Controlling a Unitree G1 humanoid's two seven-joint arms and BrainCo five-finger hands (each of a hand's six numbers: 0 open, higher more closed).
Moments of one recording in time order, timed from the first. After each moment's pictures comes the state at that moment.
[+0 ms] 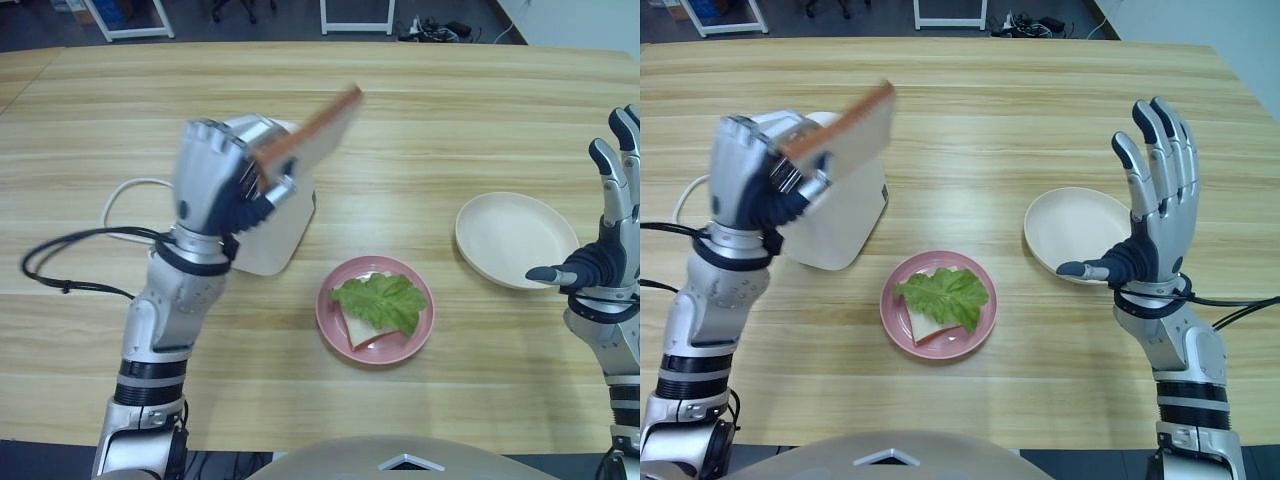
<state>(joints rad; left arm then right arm) -0.16 0.49 -0.06 -0.24 0.84 -0.50 0.33 -0.05 -0.63 -0.15 0.01 -0.86 -0.78 -0.88</state>
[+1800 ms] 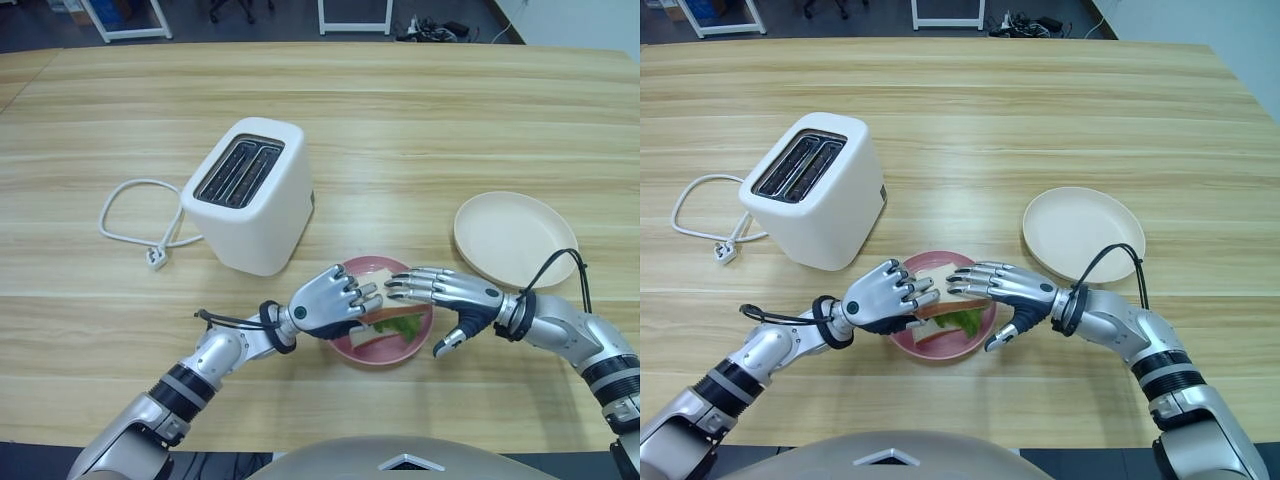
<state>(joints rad) -0.18 0.62 -0.60 0.04 1.38 -0.48 0.78 -0.25 -0.76 0.40 0.36 -0.53 -1.04 0.22</state>
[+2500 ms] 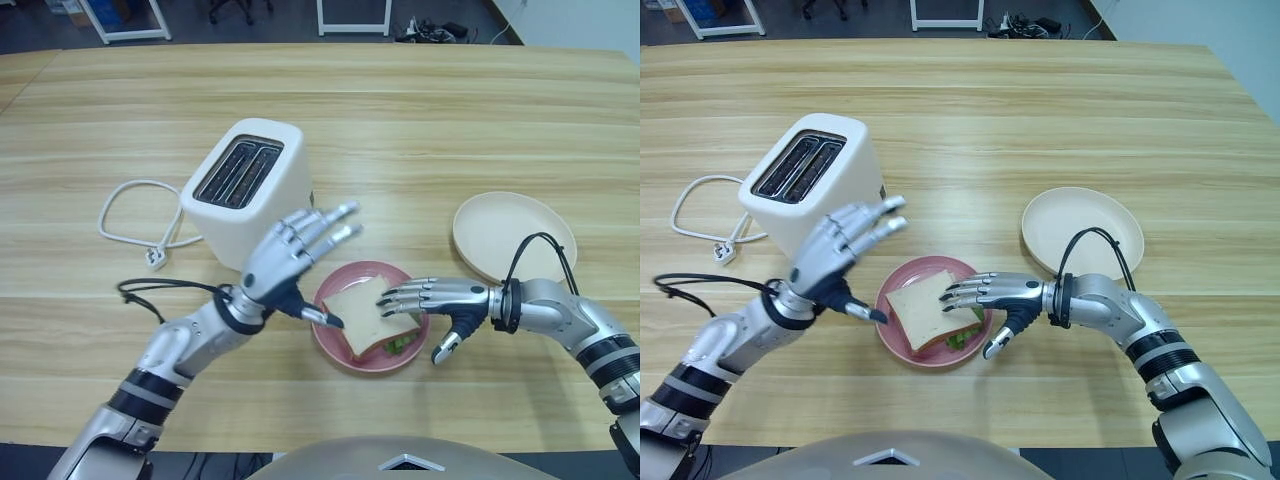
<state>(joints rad) -0.09 0.70 -0.25 -0.07 0.73 -0.65 0.59 -0.31 -0.76 0.50 0.39 -0.44 -1.05 0.39</state>
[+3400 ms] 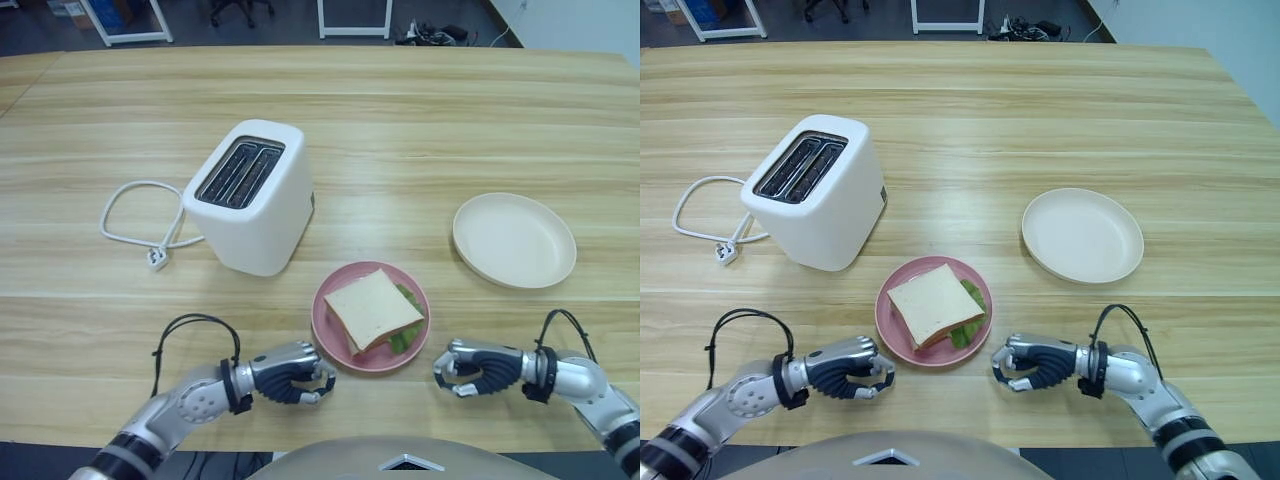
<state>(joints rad) 0.14 0.70 -0.46 0.14 0.35 -0.81 -0.27 0.07 -0.76 0.39 0.34 -0.05 -0.94 0.62</state>
